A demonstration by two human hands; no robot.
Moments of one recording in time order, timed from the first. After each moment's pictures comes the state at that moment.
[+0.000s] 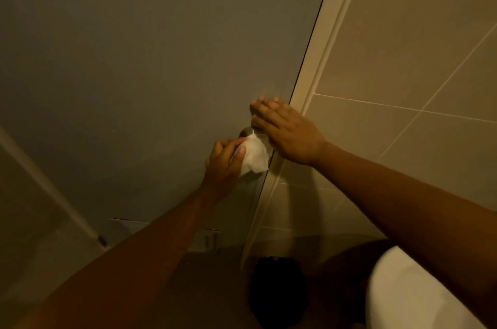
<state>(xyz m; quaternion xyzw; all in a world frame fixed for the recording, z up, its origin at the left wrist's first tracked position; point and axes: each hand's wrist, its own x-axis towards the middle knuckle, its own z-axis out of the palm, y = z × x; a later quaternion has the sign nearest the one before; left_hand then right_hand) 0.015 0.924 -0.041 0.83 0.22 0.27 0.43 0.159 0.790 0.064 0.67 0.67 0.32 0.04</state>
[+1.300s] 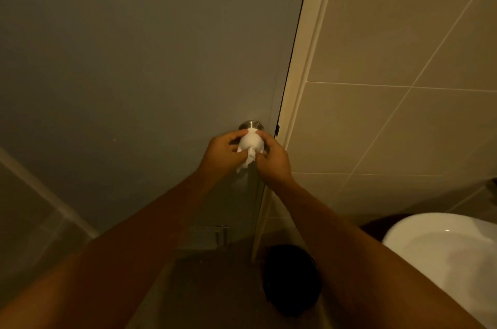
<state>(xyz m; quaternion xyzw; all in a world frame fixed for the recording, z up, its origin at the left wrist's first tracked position) 0.013 0.936 0.000 0.81 0.18 0.18 0.53 0.072 0.811 -0.015 0.75 0.22 -0.11 -0.62</state>
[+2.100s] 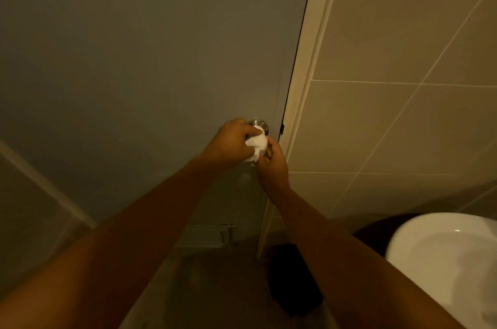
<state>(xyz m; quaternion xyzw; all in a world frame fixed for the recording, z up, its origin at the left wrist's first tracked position) 0.017 0.939 0.035 0.94 0.09 0.15 0.30 0.062 0.825 -0.035 0.68 0.17 -0.12 -0.70</state>
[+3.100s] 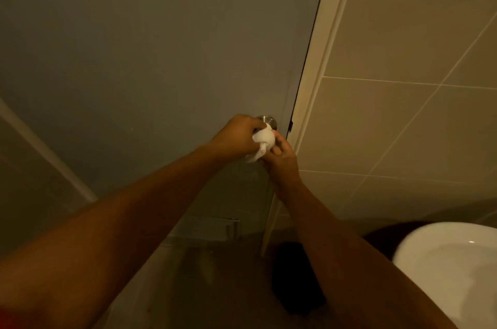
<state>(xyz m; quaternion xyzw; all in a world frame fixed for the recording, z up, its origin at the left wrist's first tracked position) 0.020 0.940 0.043 0.95 0.10 0.11 0.26 0.073 0.813 -0.035 0.63 0.14 -0.21 -0.74</state>
